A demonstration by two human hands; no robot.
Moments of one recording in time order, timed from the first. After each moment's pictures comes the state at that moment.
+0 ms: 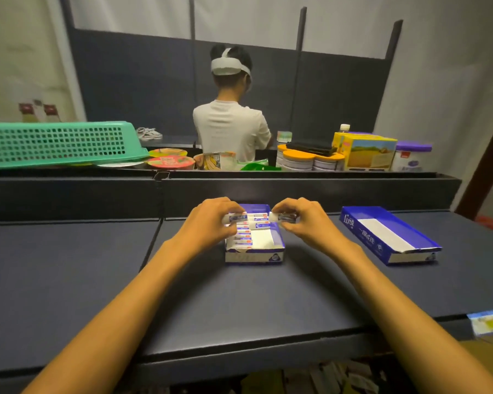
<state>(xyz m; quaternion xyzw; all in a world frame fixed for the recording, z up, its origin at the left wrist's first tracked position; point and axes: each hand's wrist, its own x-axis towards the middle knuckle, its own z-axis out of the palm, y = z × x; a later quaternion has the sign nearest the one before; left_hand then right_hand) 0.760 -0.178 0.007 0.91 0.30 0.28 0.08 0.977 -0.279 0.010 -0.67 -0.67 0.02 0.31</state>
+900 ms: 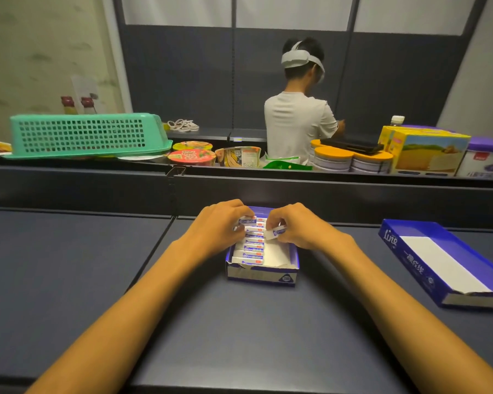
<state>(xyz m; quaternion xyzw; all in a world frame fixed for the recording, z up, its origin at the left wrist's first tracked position) 0.785 -0.148 -0.003 0.91 0.36 0.21 -0.02 0.989 -0.186 -0.002 -0.63 -0.76 0.05 0.13</state>
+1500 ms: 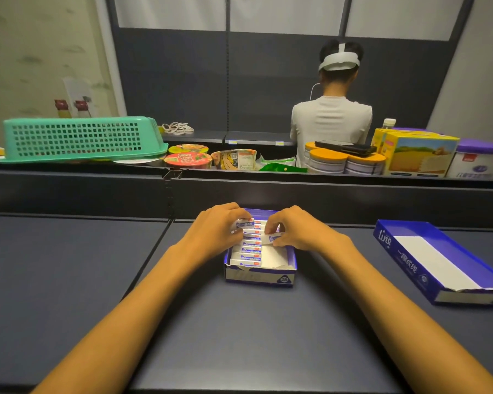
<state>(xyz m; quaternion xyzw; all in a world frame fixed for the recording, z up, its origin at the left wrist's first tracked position) 0.784 -0.149 -0.005 0.90 0.36 0.23 0.00 0.989 -0.190 0.003 -0.63 -0.76 0.07 0.11</state>
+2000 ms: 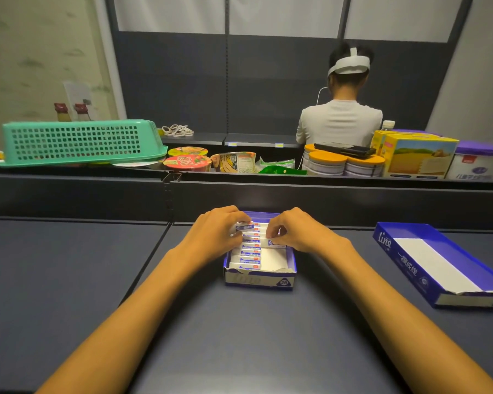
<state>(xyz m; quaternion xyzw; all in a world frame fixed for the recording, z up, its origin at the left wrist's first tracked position) 0.784 -0.148 -0.006 0.90 0.36 0.23 0.00 0.992 -0.188 0.001 -0.63 -0.76 0.04 0.11</state>
